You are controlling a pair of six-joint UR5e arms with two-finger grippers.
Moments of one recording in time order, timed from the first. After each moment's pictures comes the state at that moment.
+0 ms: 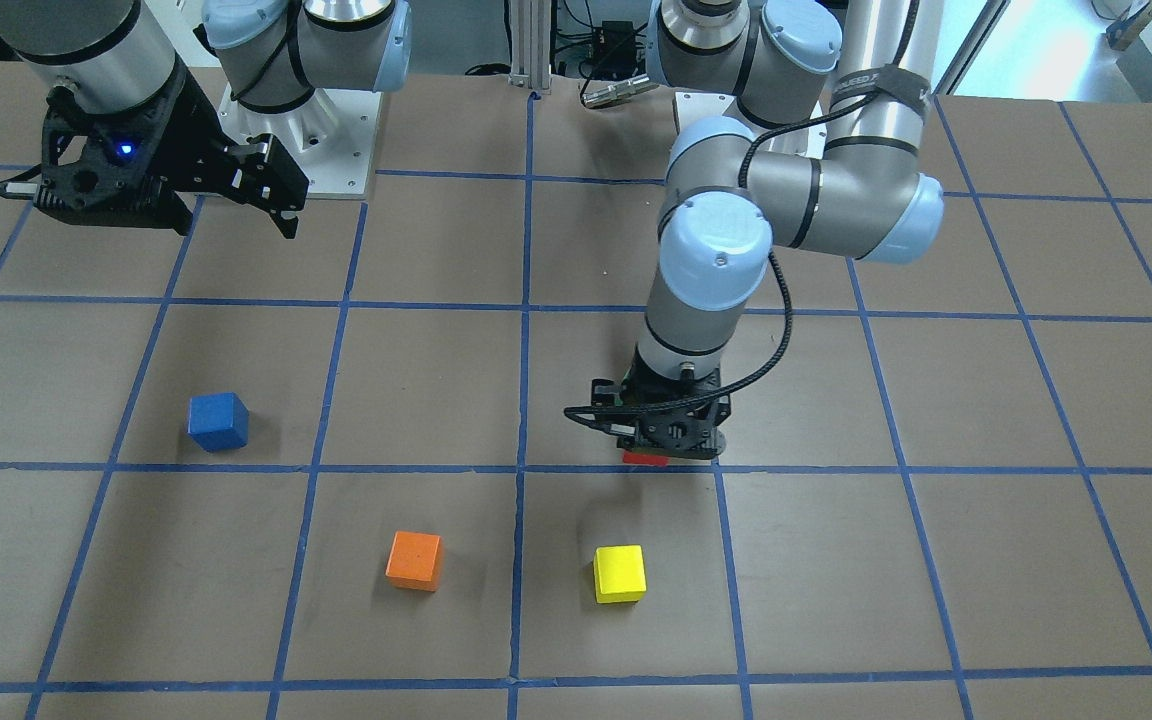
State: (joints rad) left arm -1.78 -1.92 -1.77 -0.94 1.57 -0.14; right arm 1.53 -1.58 1.56 -1.44 -1.51 0.02
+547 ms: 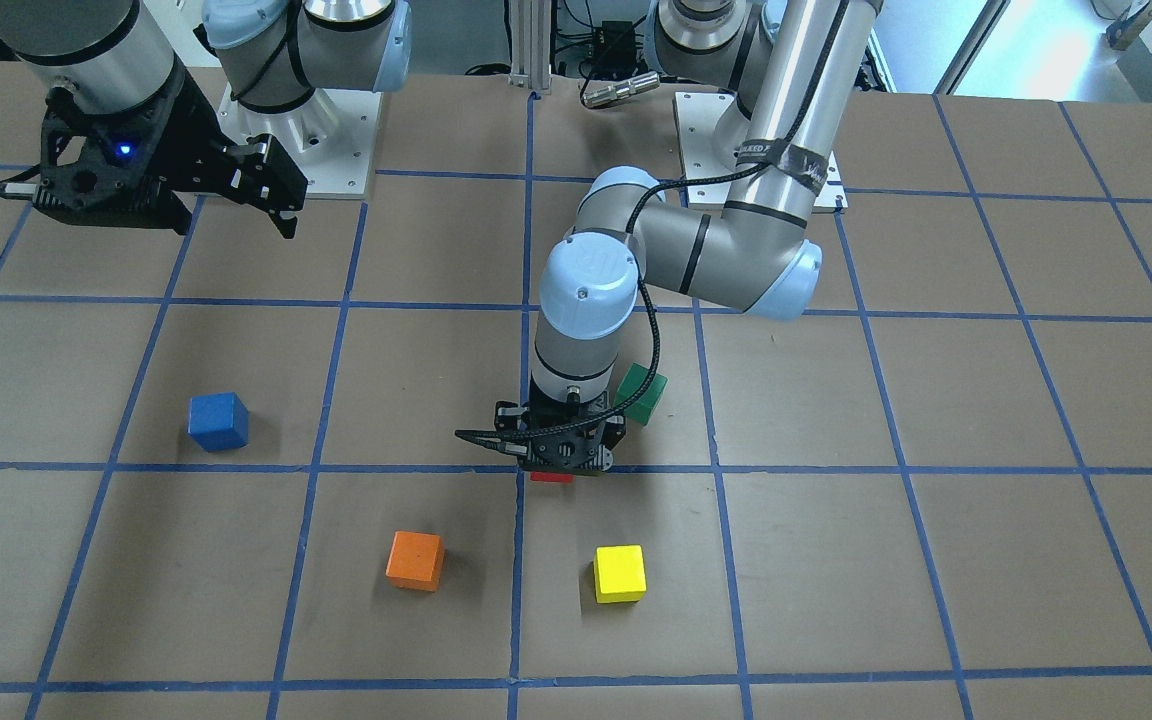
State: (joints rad) left arm -1.91 -2.08 -1.75 -0.76 1.54 -0.30; right arm 1.53 -1.58 1.56 -1.44 -1.51 0.02
